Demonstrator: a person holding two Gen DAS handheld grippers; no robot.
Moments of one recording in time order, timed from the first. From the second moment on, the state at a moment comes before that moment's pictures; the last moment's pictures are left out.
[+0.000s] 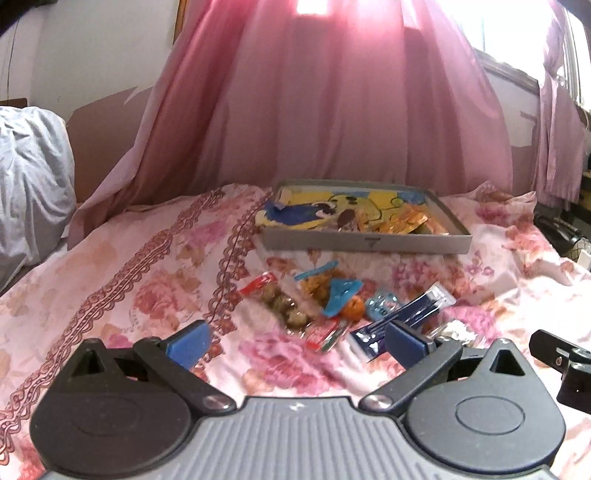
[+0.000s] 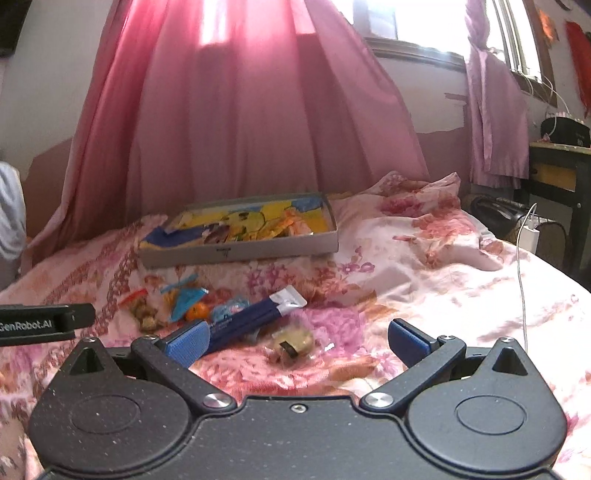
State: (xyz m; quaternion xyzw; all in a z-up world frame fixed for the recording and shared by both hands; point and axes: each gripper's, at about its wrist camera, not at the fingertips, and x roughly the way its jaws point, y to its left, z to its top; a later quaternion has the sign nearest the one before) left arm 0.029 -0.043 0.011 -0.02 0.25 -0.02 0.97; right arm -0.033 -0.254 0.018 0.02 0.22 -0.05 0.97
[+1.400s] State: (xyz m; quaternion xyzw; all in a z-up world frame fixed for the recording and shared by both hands) left arm 0.084 -0.062 -0.017 0.03 0.30 -0.04 0.95; right arm 0.030 -0.275 -0.016 0.11 0.38 0.02 0.92
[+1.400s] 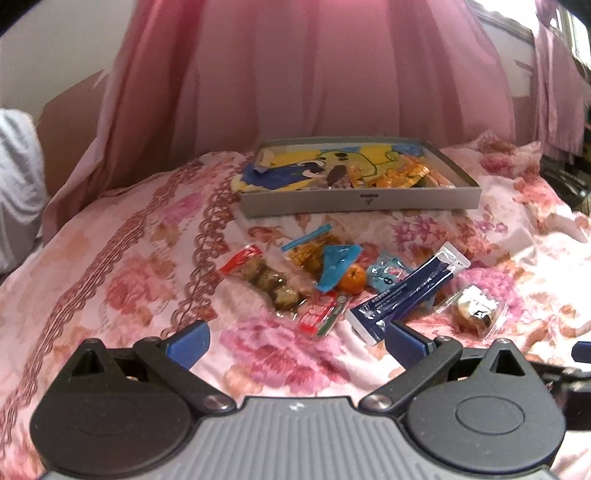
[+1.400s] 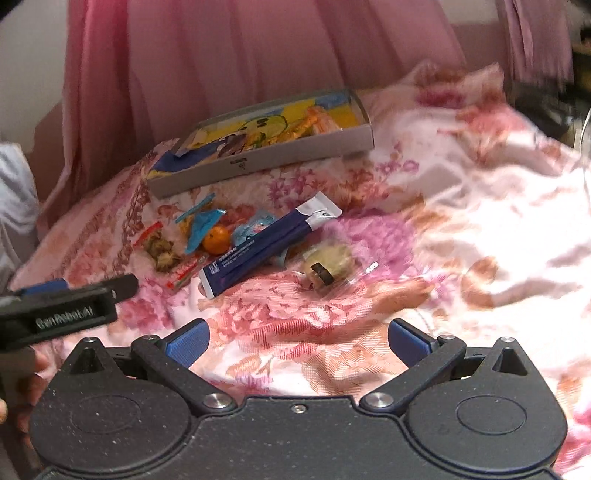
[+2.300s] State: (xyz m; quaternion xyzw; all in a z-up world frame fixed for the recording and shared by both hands) left arm 0.146 -0.144 -0.065 0.28 0.23 -0.27 0.89; right arm 0.124 -0.294 -0.066 -0.15 0.40 0.05 0.90
